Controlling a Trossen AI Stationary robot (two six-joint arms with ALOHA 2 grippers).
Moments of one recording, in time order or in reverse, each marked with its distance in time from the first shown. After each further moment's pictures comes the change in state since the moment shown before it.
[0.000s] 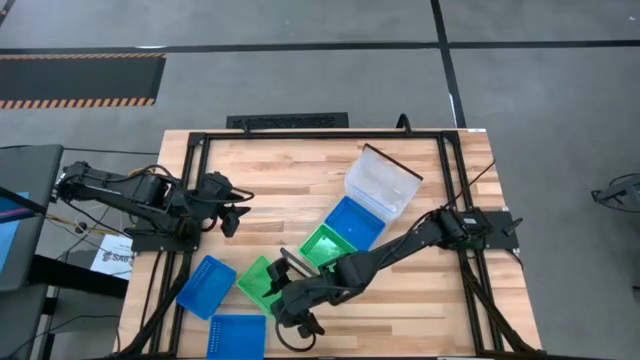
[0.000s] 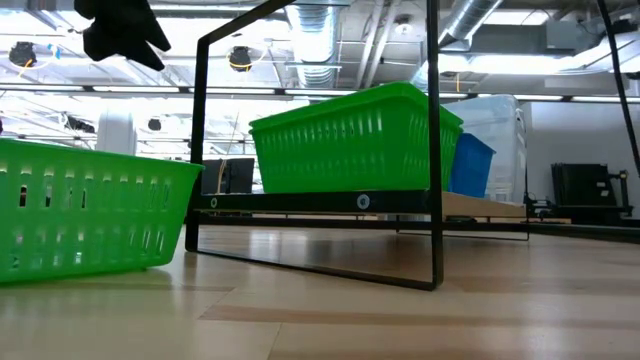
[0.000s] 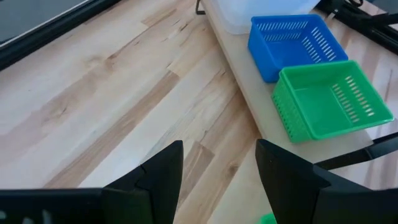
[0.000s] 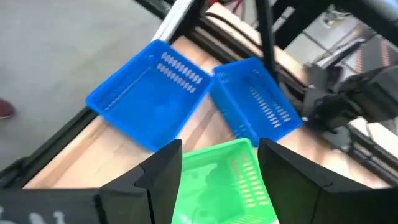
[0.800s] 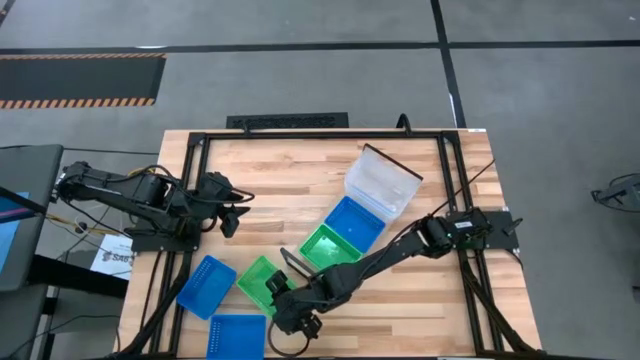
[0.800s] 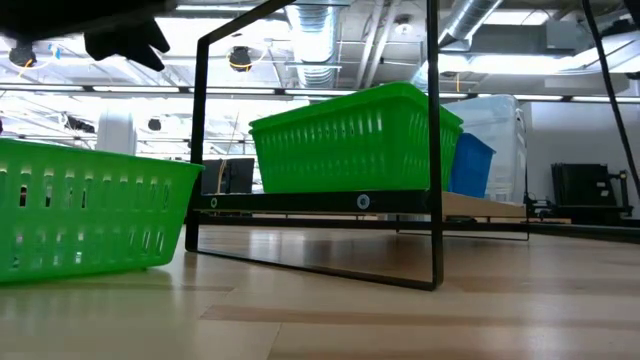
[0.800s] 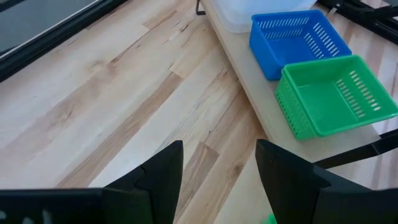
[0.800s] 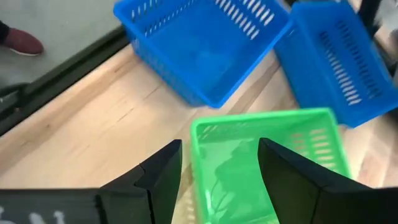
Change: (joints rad) left arm 0.000 0.000 0.000 -0.006 -0.007 0.034; right arm -0.001 0.135 -0.018 -0.027 -0.095 -0.078
